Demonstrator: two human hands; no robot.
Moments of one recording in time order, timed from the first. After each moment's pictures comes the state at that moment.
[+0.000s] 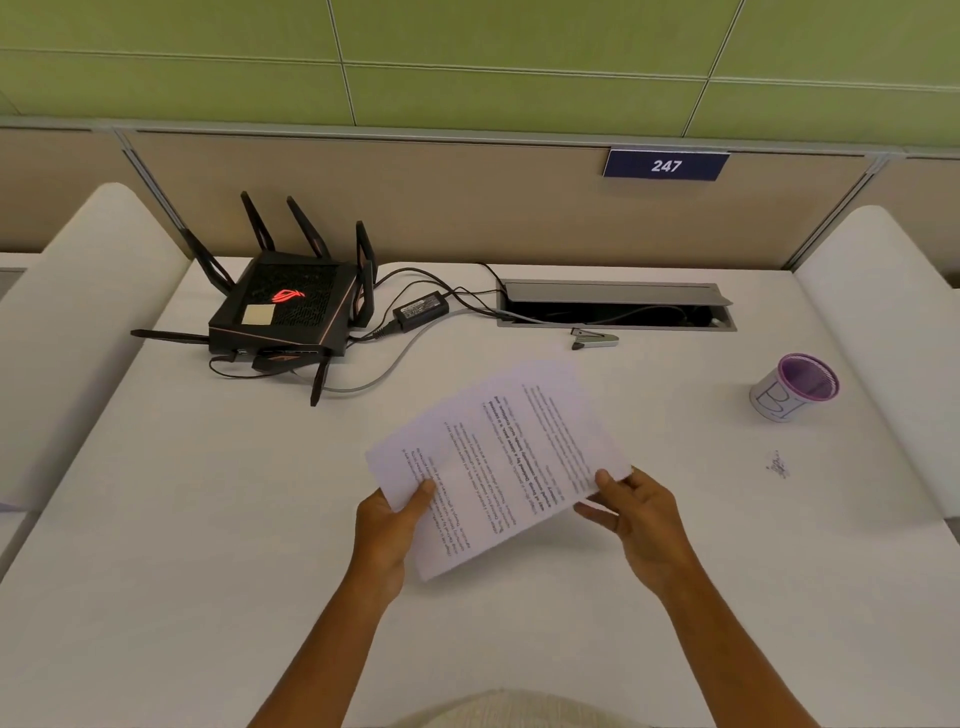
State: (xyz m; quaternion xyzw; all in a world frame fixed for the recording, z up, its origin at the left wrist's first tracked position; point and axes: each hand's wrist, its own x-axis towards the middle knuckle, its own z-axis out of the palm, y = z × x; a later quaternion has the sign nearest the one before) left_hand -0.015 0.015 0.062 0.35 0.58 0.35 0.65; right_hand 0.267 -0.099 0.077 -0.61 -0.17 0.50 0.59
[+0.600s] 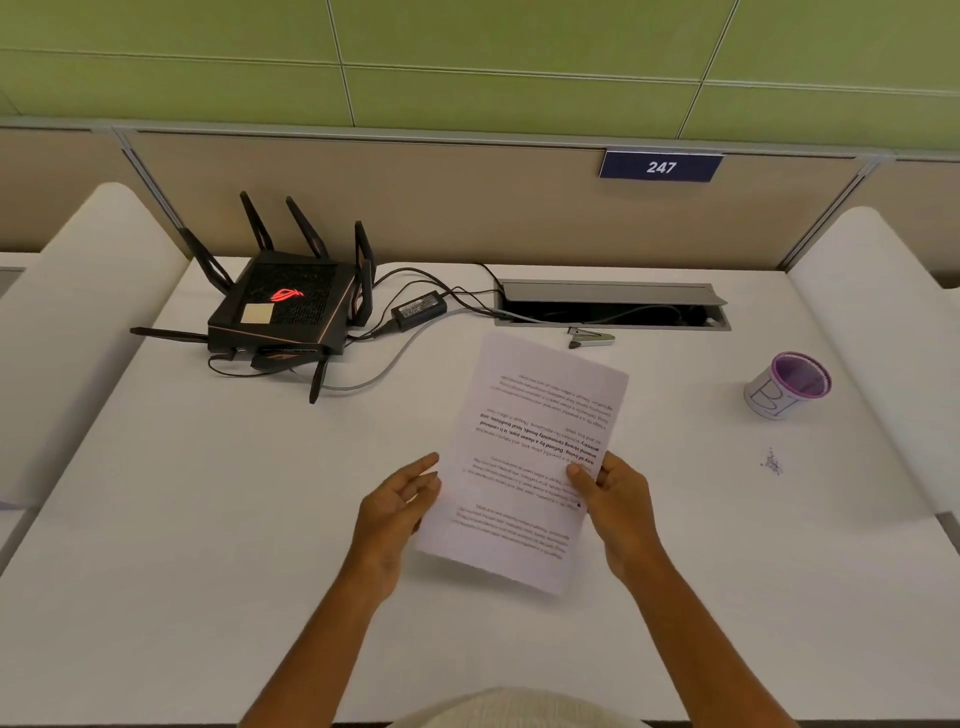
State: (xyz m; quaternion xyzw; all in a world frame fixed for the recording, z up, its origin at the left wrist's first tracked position) left_hand -0.019 0.014 0.071 0.41 0.51 0.31 0.69; right_hand 0.233 -0.081 0.097 -0.71 -0.19 0.41 0.54
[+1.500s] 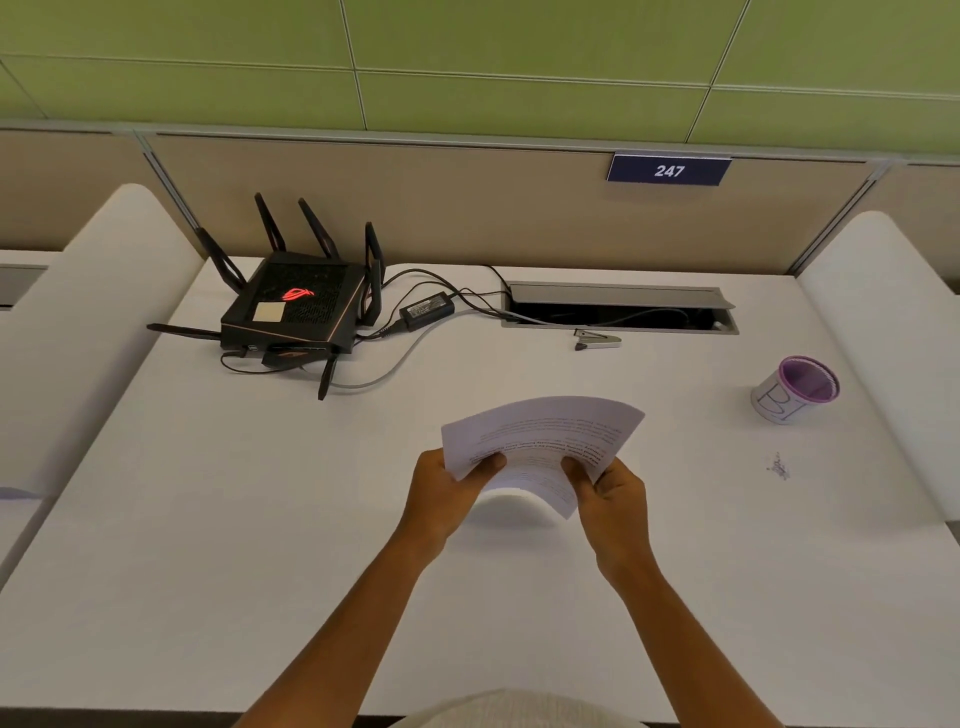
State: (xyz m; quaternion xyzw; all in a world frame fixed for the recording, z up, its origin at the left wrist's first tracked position) left_hand 0.036 0.013 0.110 0.53 0.48 0.33 0.62; right_hand 0.220 -0.082 0.086 -0.71 -0.25 0.34 0.56
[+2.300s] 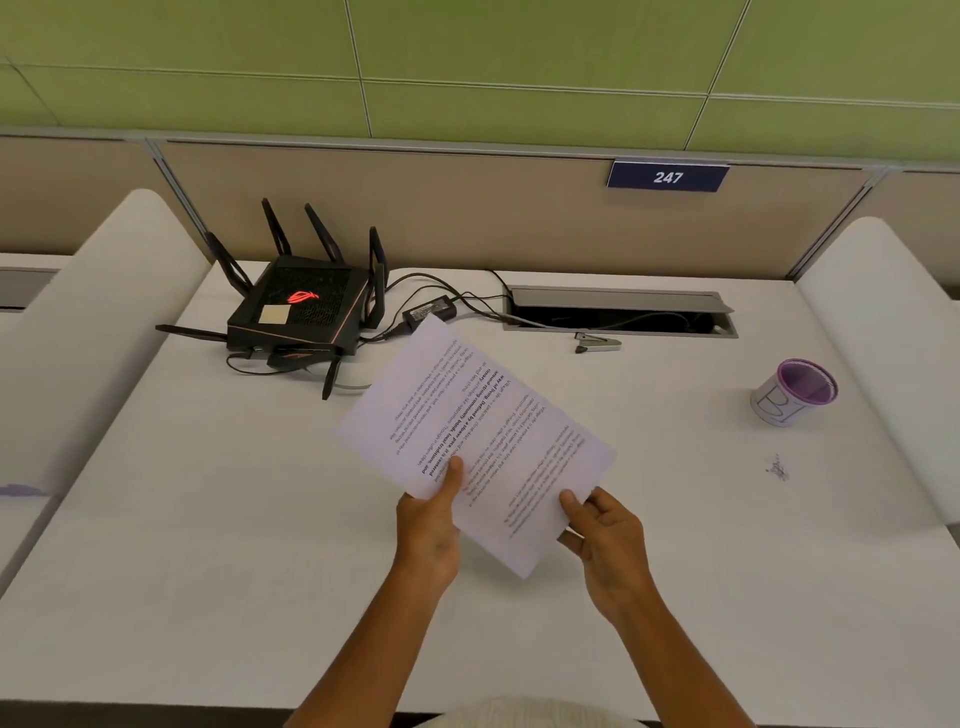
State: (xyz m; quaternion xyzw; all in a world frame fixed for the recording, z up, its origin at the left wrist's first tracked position) left_hand 0.034 -0.011 0.095 0.18 0.49 0.44 0.73; right_hand 0.210 -0.111 0.078 -0.59 -0.13 0.49 0.62
